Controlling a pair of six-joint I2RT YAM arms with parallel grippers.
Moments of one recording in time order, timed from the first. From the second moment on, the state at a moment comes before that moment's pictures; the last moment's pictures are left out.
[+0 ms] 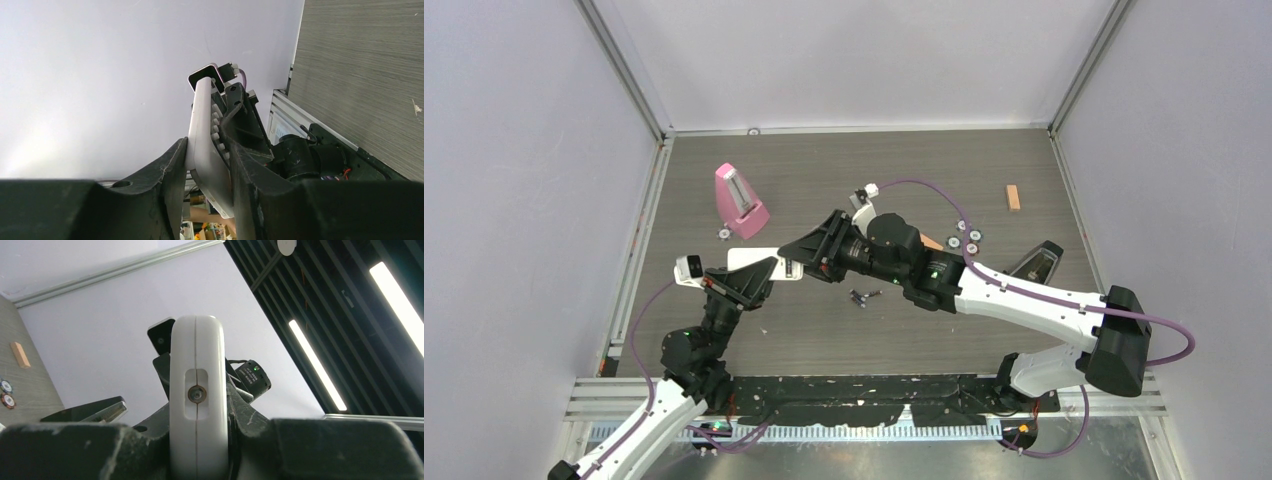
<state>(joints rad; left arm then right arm) -0.59 0.23 0.01 0.80 -0.03 -1.49 1.08 1.35 1.09 0.11 -0.05 1.45</state>
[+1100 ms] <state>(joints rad) -0.59 0.08 0.01 0.62 -0.11 -1.55 1.05 1.35 1.10 0.08 -0.12 1.29</state>
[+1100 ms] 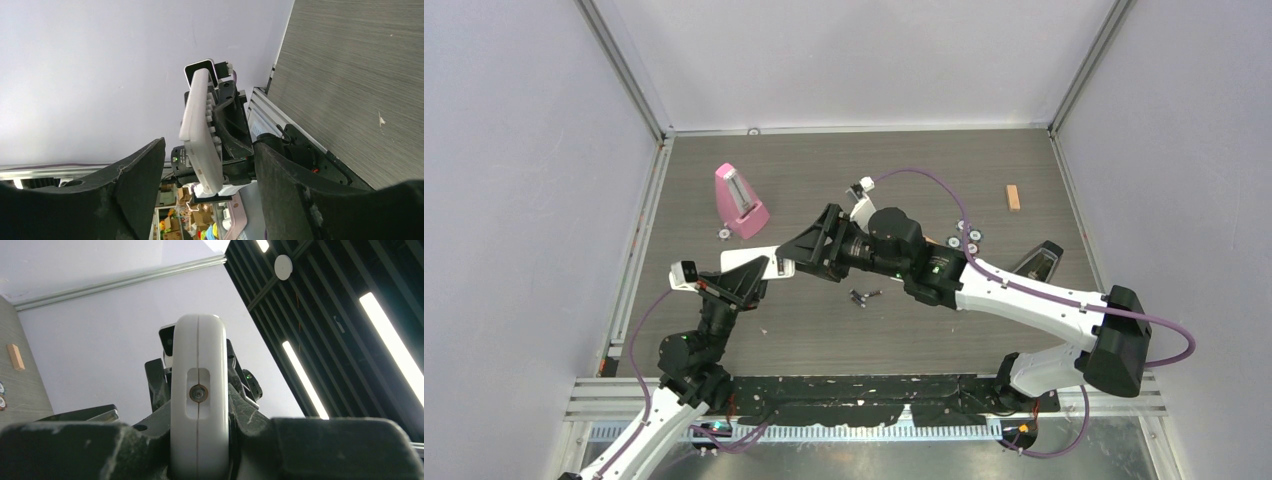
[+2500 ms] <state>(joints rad) -0.59 0.06 0.01 0.58 -0.12 -1.59 1.05 1.41 1.21 -0.04 -0.16 1.11</state>
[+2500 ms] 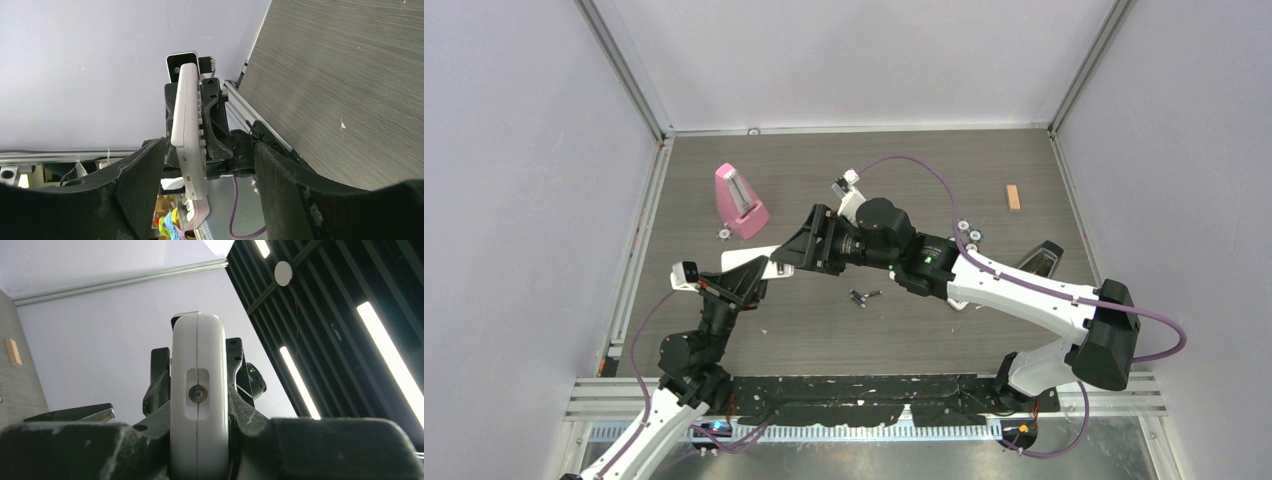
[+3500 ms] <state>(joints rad) -0.59 0.01 0.01 0.18 -0.08 -1.36 0.93 1.14 0.99 -0.39 0.04 0.64</state>
